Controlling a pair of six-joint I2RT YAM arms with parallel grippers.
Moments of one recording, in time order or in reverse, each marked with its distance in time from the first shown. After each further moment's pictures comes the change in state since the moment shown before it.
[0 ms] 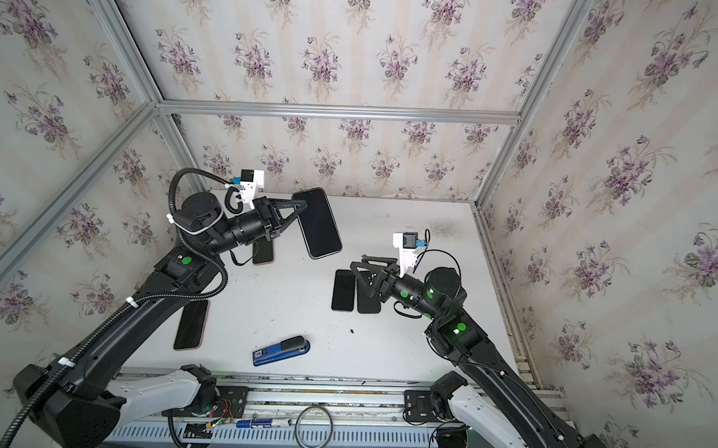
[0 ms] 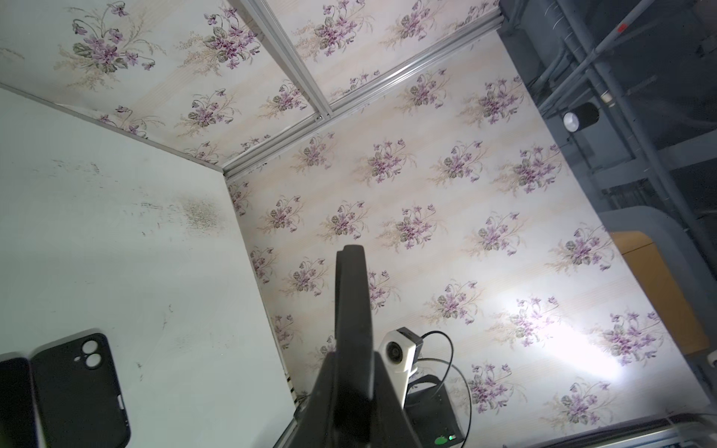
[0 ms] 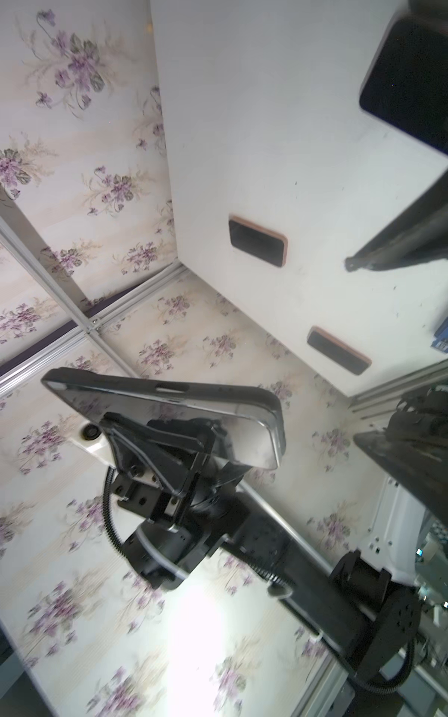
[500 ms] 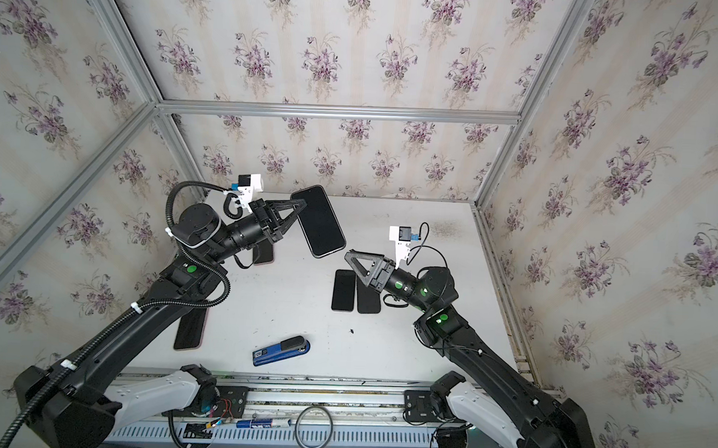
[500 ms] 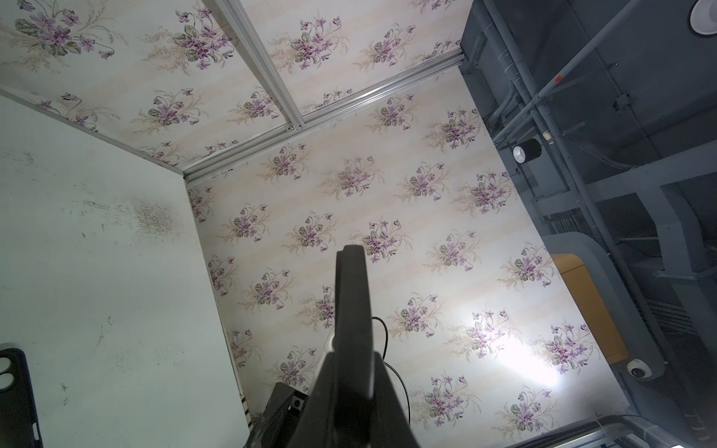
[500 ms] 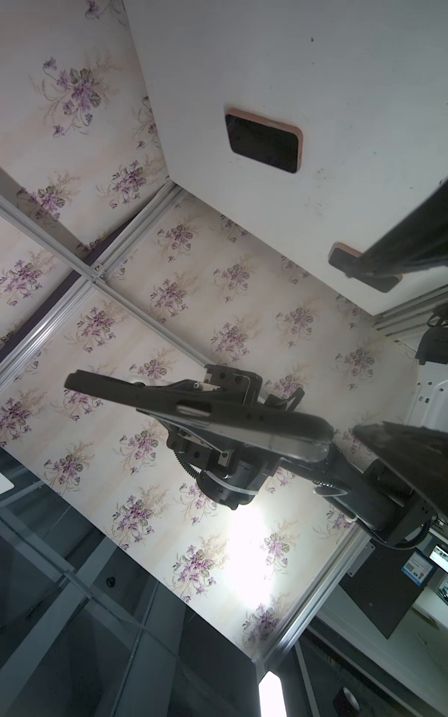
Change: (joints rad) left arm -0.031 -0.030 -0.084 0.159 -0.041 -0.119; right arm 0.000 0.156 -0.056 0.407 -0.071 0.291
